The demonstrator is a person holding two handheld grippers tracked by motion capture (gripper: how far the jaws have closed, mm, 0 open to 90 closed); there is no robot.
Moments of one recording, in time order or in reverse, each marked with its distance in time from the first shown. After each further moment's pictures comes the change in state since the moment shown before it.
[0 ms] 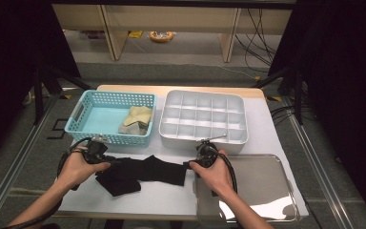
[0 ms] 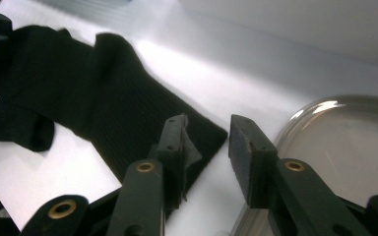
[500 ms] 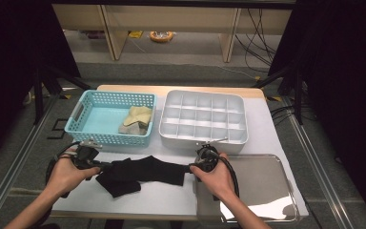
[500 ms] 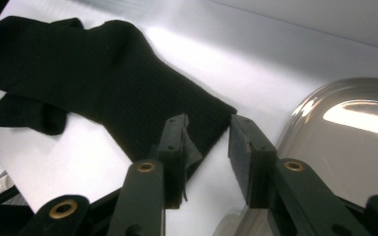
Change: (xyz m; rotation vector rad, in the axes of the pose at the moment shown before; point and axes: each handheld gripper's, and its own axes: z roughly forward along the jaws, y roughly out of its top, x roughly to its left) left arm -0.005 -0.016 -0.028 -0.033 0.002 -0.024; right arm 0.009 -0.010 -0.009 0.011 0.028 0.019
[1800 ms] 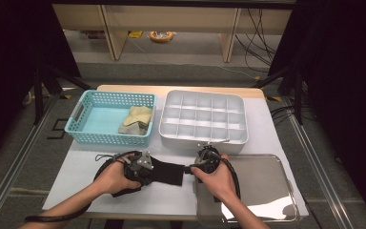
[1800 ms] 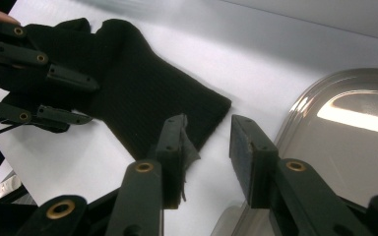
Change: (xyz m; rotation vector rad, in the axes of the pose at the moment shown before) left arm -0.084 0.045 0.087 0.153 -0.158 0.565; right arm -0.005 -0.004 -0.001 -0.019 0.004 -0.023
